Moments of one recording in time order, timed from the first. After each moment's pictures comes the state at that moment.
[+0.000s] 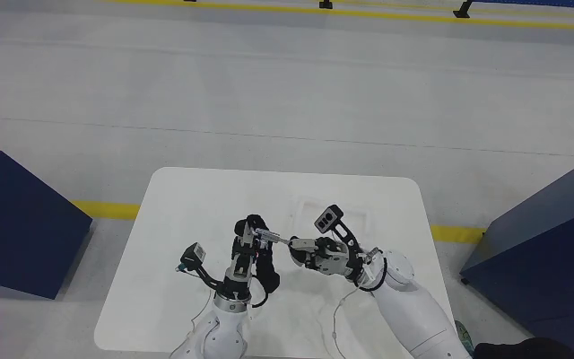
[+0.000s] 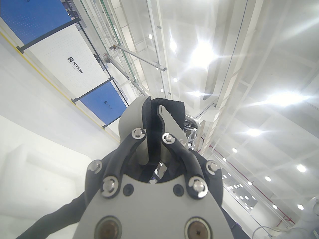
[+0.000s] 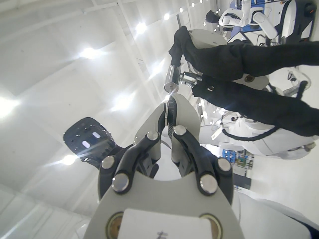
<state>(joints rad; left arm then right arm) 1.33 -1.35 -0.94 -1.47 0.45 -0.67 0.68 -1.11 -1.23 1.09 -1.32 0.99 -0.04 1.22</state>
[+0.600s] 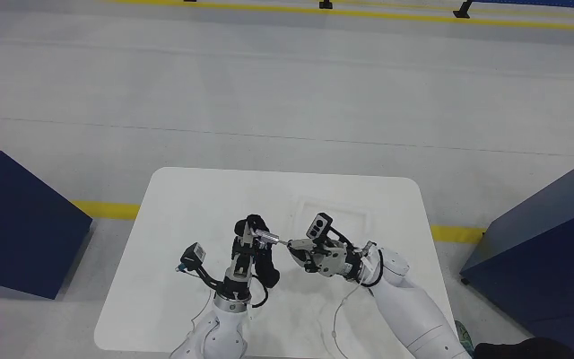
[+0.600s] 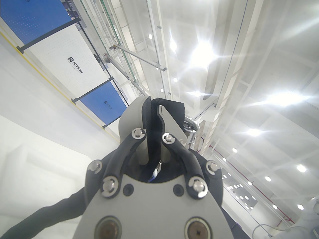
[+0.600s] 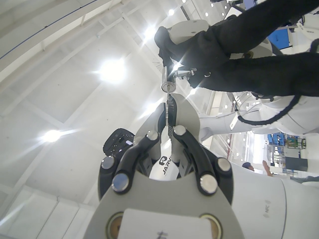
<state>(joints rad) 1.33 -1.35 -0.94 -1.47 0.45 -0.67 0.68 -1.08 -1.24 1.06 -1.27 1.07 0.18 1.25</state>
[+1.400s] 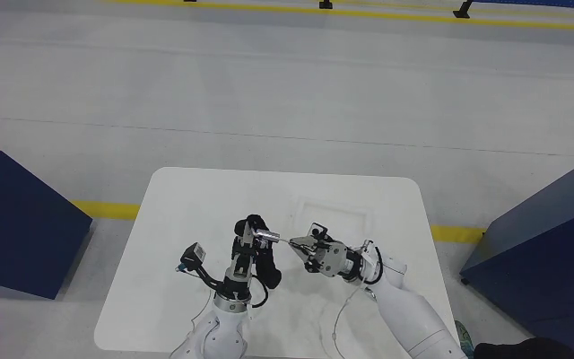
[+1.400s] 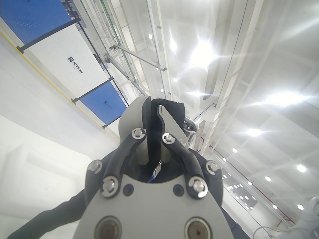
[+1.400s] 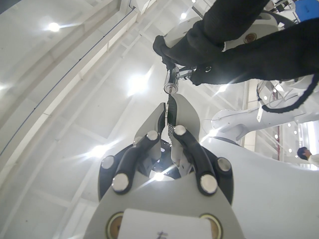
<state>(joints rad) 1.33 -1.35 -0.94 -1.47 0.45 -0.67 0.68 -1.11 -1.24 1.07 -1.29 1.25 0.47 1.15</state>
